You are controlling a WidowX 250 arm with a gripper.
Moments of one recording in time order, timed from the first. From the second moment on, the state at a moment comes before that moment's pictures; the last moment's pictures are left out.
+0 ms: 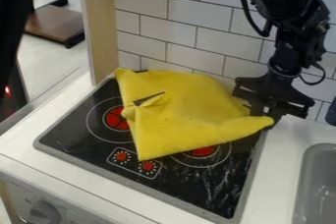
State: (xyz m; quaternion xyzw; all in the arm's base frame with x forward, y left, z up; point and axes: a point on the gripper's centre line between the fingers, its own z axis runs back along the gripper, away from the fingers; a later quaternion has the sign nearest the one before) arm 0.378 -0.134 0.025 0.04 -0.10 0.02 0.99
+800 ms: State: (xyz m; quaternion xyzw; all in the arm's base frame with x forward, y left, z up) arm 0.357 -0.117 0.079 0.00 -0.15 0.08 0.99
